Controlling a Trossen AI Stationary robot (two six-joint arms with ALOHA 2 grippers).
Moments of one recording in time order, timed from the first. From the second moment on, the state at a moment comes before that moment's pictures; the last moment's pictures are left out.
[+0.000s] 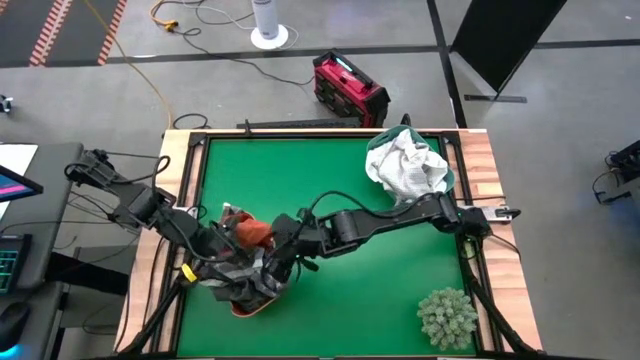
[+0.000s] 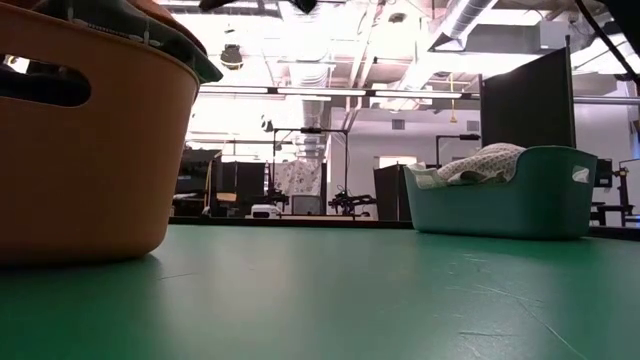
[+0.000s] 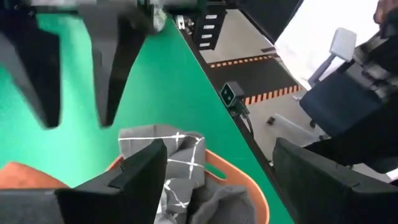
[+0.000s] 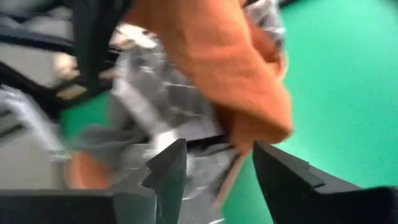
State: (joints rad) left arm -0.54 0.88 0.97 -0.55 -0.03 -0.23; right arm 0.27 2.25 2.36 -0.87 0.30 0.65
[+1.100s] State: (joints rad) left arm -0.54 0.83 0.96 -0.42 -0.04 -0.08; right arm 0.17 2.37 2.35 -0.47 0.15 0.29
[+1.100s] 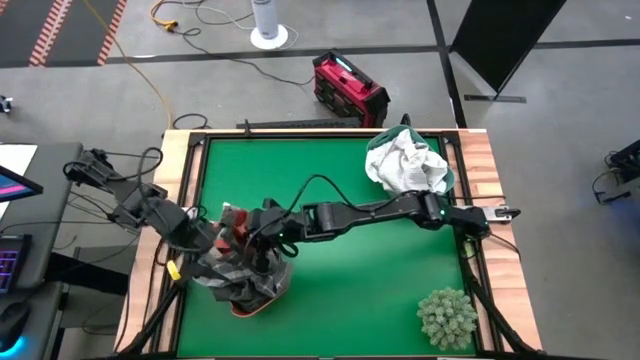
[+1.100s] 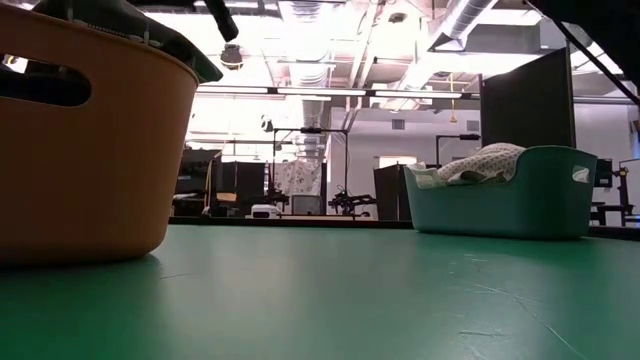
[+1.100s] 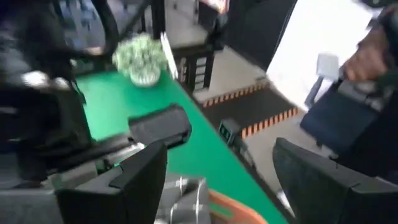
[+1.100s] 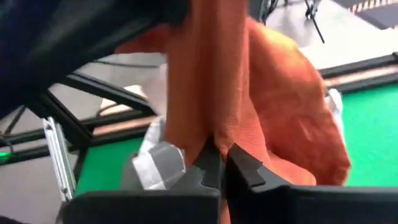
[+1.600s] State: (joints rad) left arm -0.54 0.79 0.96 -0.23 0.00 -0.14; right arm 0.21 2.37 2.35 -0.44 0.16 0.41
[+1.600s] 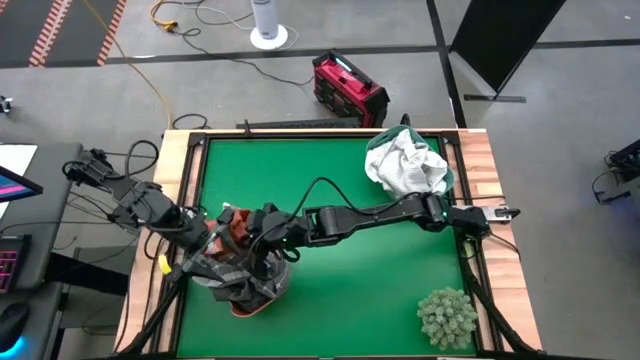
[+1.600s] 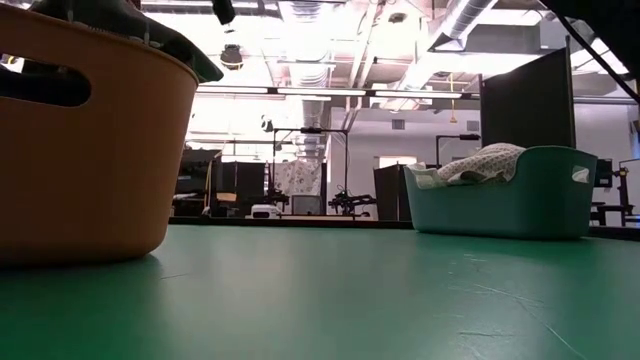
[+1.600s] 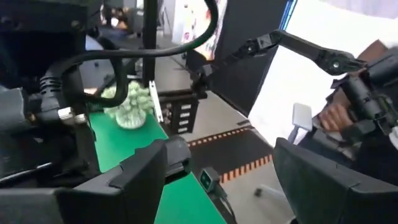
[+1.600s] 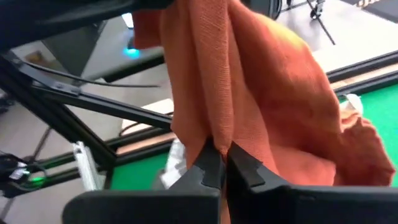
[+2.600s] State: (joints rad) left arm -0.55 0.77 0.96 -0.24 0.16 0.18; right arm 0.17 2.29 2.36 -0.66 0.06 0.55
